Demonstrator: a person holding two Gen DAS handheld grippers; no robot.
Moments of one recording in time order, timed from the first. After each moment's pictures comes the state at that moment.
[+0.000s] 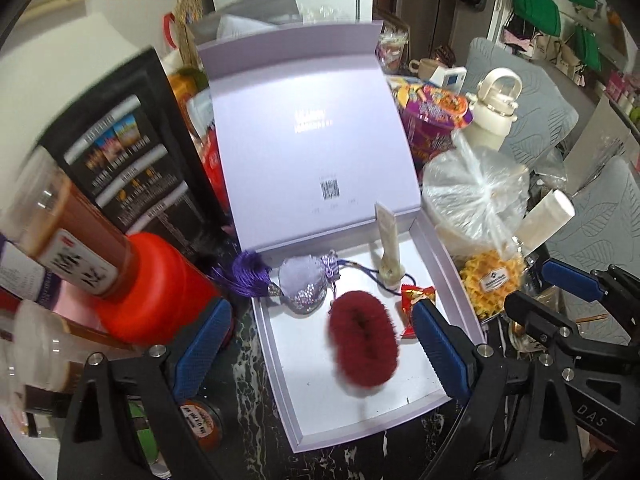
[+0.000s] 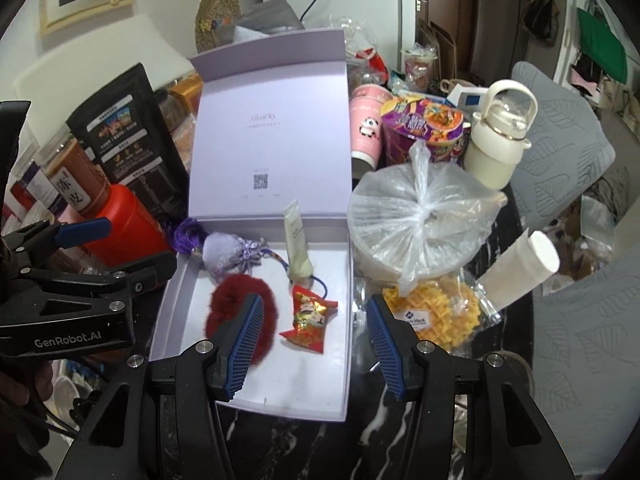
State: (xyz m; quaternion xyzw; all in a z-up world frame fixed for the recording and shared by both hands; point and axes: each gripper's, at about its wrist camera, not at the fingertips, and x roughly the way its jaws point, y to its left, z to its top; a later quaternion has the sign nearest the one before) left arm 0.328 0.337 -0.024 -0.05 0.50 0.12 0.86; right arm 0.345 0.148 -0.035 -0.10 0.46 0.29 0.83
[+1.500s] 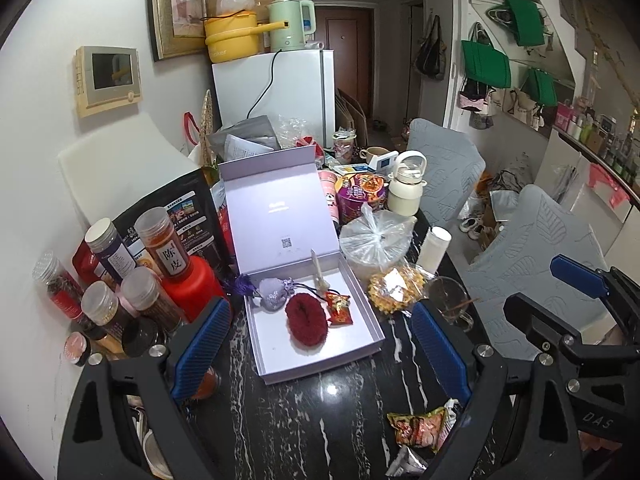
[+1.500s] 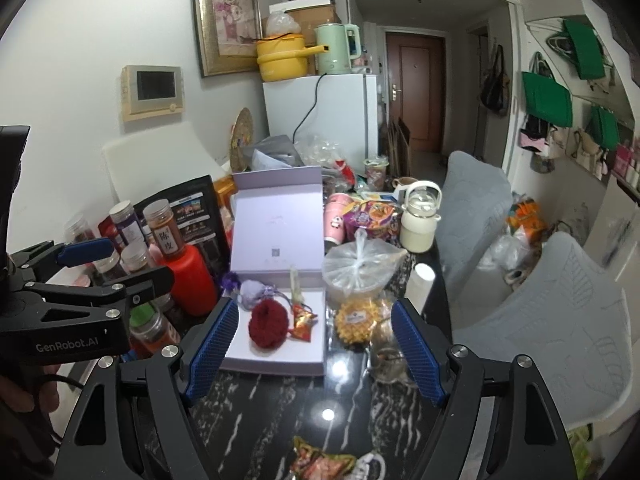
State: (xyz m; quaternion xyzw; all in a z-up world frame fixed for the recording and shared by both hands) left arm 0.160 0.222 0.137 -0.02 0.36 0.11 0.93; right arm 0.176 0.013 0.113 -0.05 0.31 0.28 0.91
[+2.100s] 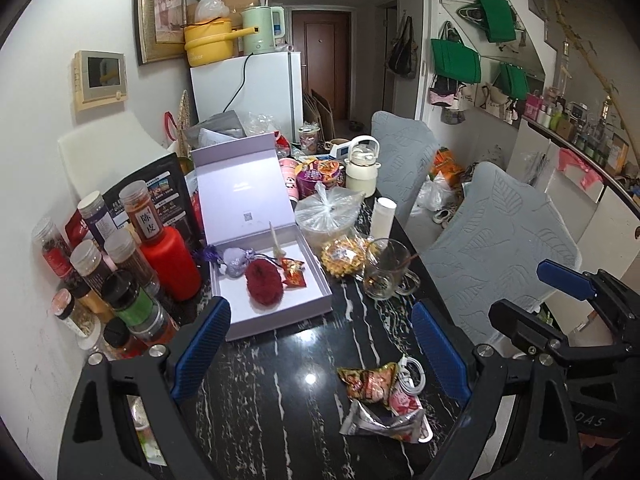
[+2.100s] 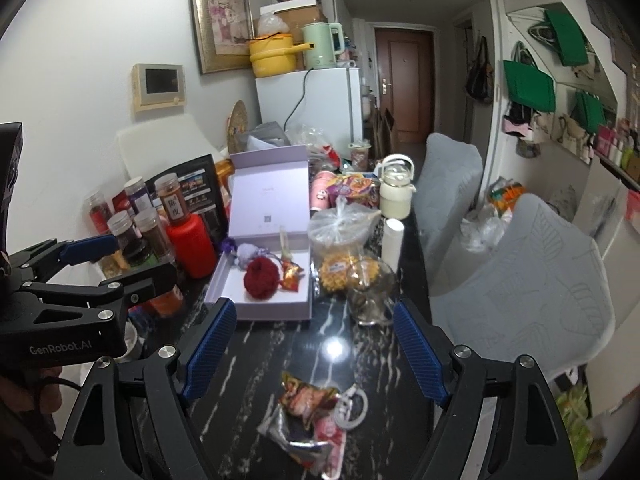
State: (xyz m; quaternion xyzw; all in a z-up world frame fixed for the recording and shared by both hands) left arm 0.081 0.143 0.126 -0.02 0.35 0.08 0.93; right arm 0.098 -0.067 0.095 -0.04 0.32 0.27 0.91
